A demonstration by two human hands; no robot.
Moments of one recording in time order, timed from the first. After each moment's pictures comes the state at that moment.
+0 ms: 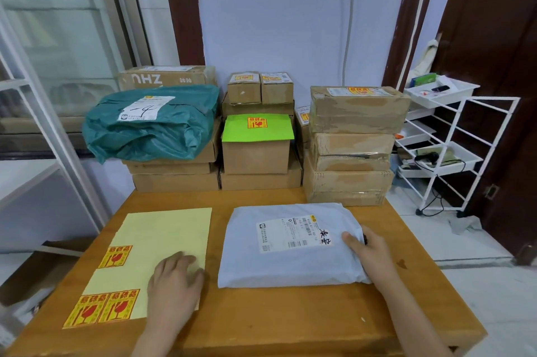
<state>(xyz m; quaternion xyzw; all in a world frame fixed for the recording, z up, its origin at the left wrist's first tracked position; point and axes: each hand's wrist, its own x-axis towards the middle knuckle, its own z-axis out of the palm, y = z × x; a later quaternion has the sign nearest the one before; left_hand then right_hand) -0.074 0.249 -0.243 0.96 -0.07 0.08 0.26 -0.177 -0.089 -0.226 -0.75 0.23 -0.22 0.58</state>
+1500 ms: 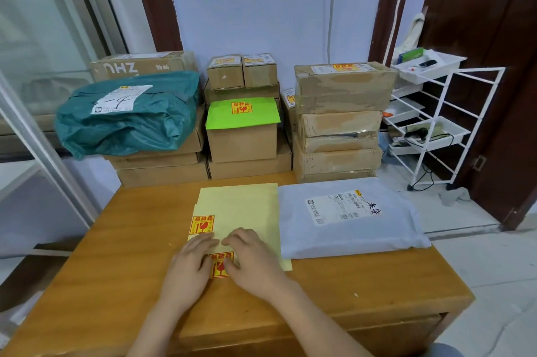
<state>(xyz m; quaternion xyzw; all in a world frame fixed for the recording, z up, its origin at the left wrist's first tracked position) -0.066 0.231 -0.243 0.92 -0.26 0.02 0.30 -0.128 0.079 -0.226 -0.95 -0.05 -0.11 0.29</state>
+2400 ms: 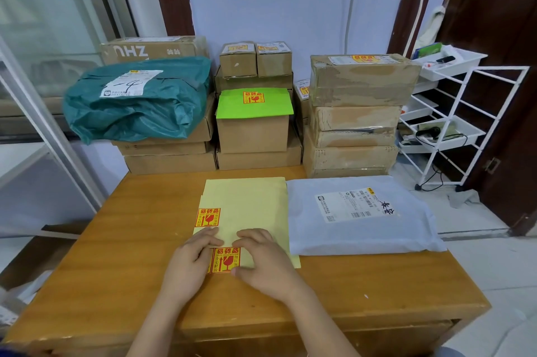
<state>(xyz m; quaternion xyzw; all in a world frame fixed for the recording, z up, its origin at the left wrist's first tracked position) -0.063 0.238 -0.249 0.86 -0.22 0.00 0.45 -0.129 0.071 -0.241 -0.94 -0.04 -0.05 0.32</state>
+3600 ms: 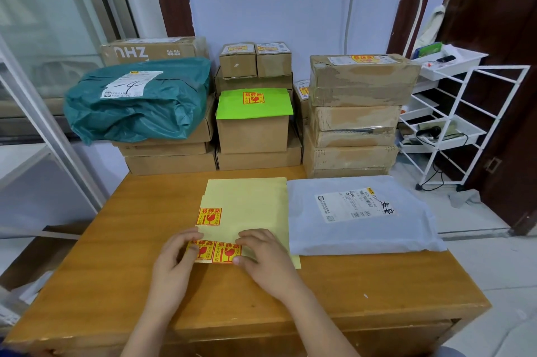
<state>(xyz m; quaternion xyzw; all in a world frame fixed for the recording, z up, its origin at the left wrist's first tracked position) -0.070 0.254 -0.250 0.79 -0.15 0.04 0.60 -0.129 0.070 -0.241 -0.94 -0.01 -0.07 0.35</state>
